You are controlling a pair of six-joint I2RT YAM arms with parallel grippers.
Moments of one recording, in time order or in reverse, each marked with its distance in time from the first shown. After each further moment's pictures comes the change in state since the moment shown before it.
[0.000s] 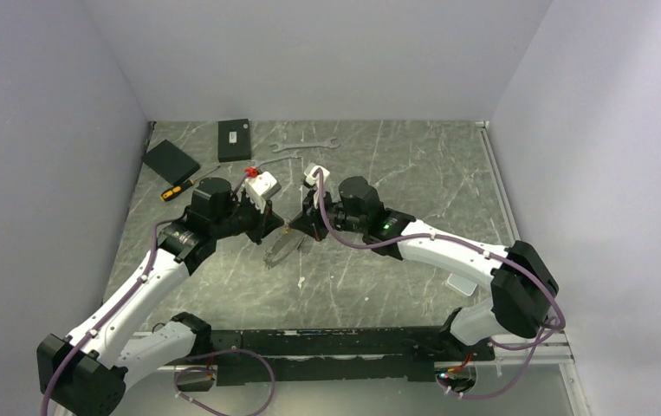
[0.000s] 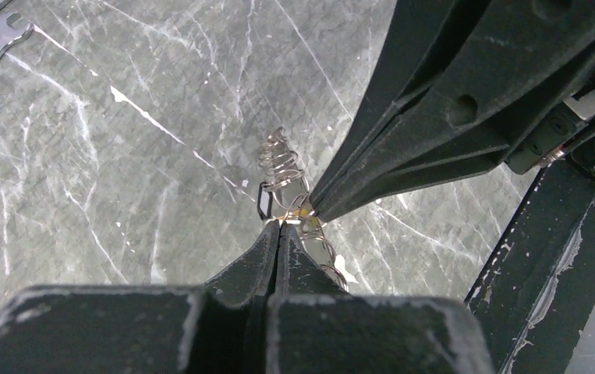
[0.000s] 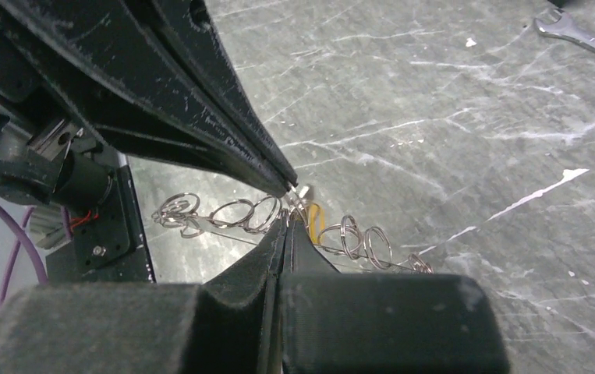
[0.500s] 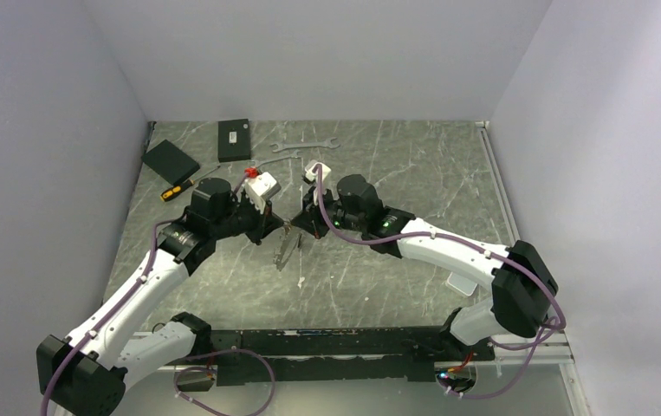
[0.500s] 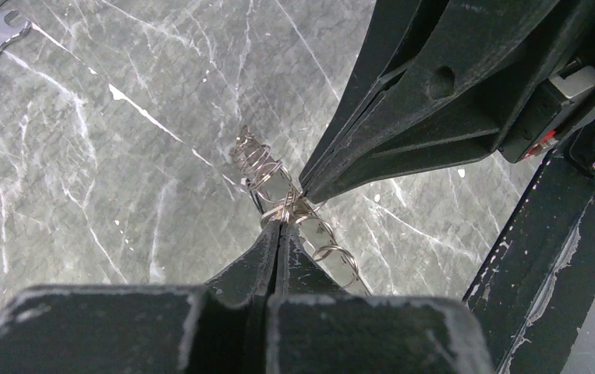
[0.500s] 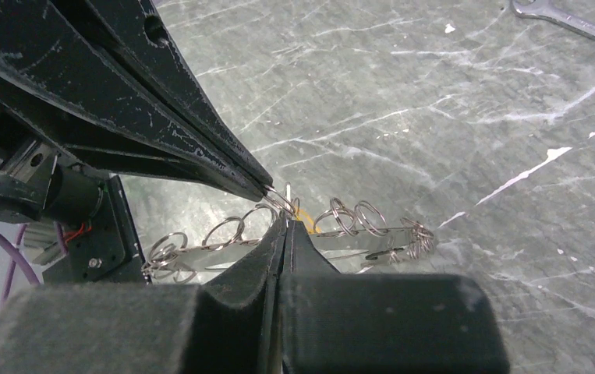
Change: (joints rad) left arm 0.000 -0.005 0.000 -0.007 0.005 0.000; right arm 0.002 0.004 0.034 -0.054 0.071 0.037
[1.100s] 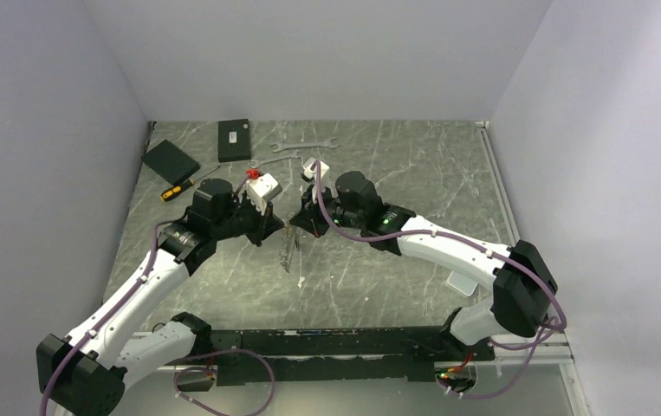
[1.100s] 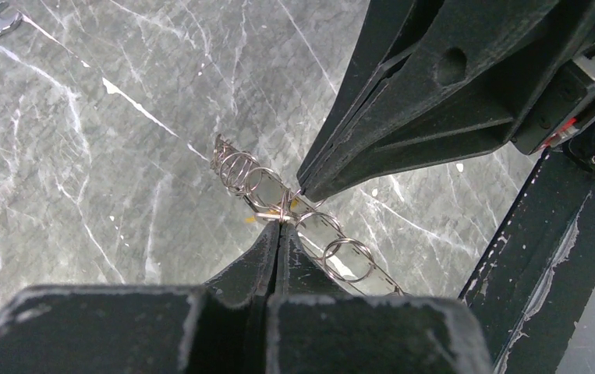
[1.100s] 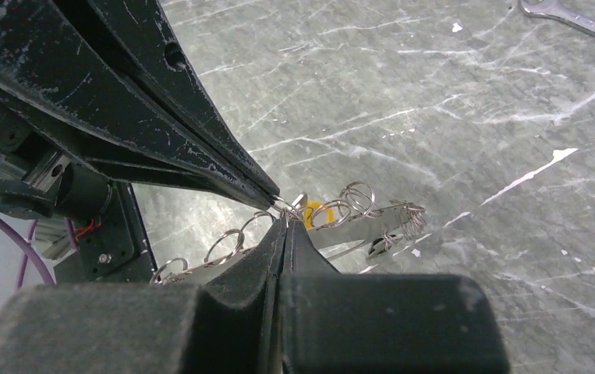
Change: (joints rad) left arm -0.007 0.002 0.000 -0.016 -0.004 0.000; right arm 0.000 0.002 0.040 -0.051 -0.016 0.001
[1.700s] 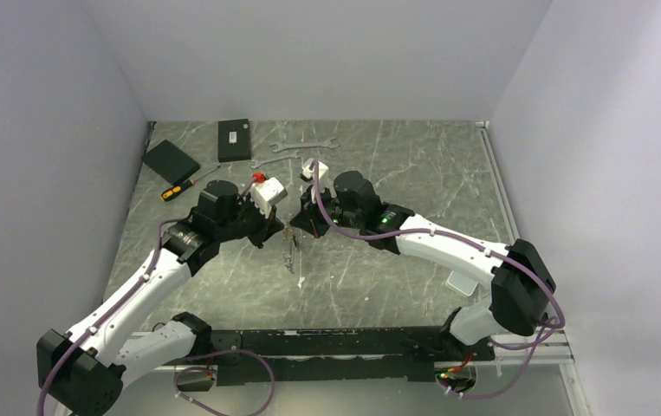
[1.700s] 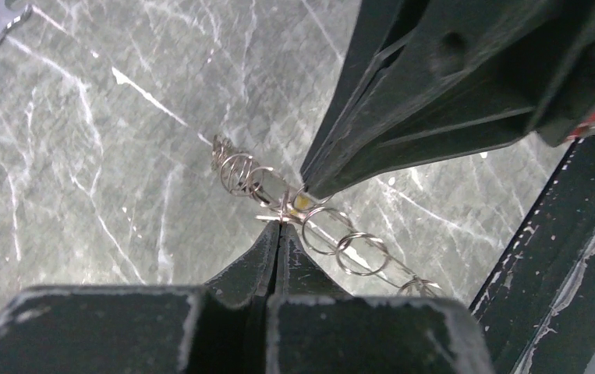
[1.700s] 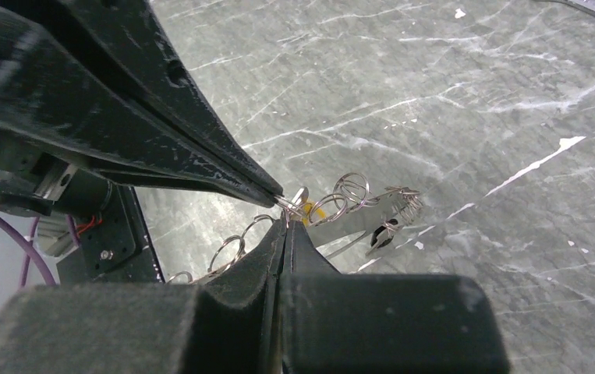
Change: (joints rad) left arm -0.040 0.006 0.000 -0.009 -0.052 0.044; right arm 0.000 0.013 0.013 -0.026 0.000 0.011
